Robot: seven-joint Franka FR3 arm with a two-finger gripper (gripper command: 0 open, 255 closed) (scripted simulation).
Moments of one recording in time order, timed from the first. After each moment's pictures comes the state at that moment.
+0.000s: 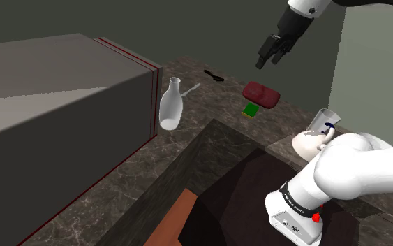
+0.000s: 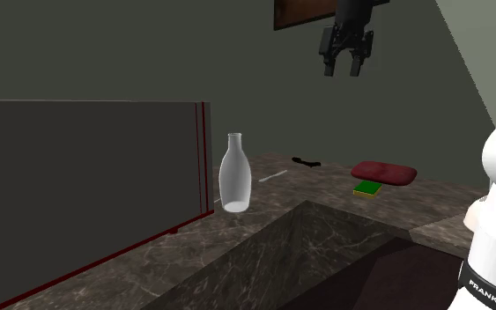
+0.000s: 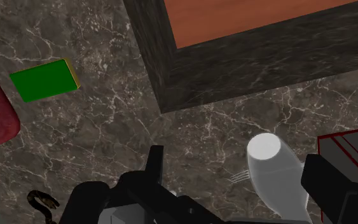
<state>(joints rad) -0.01 -0.79 0.00 -2.33 -0.05 1.70 0.04</state>
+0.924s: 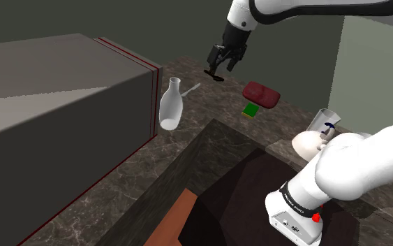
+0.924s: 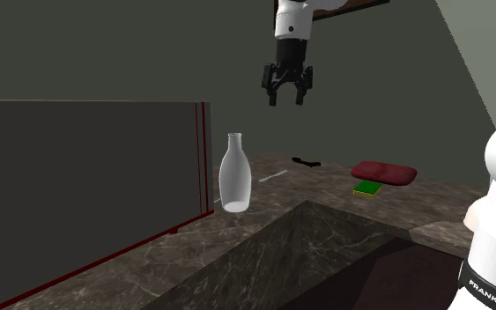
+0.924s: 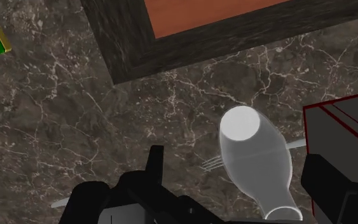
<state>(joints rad) 0.02 -0.40 0.11 -2.21 0.00 1.93 0.18</state>
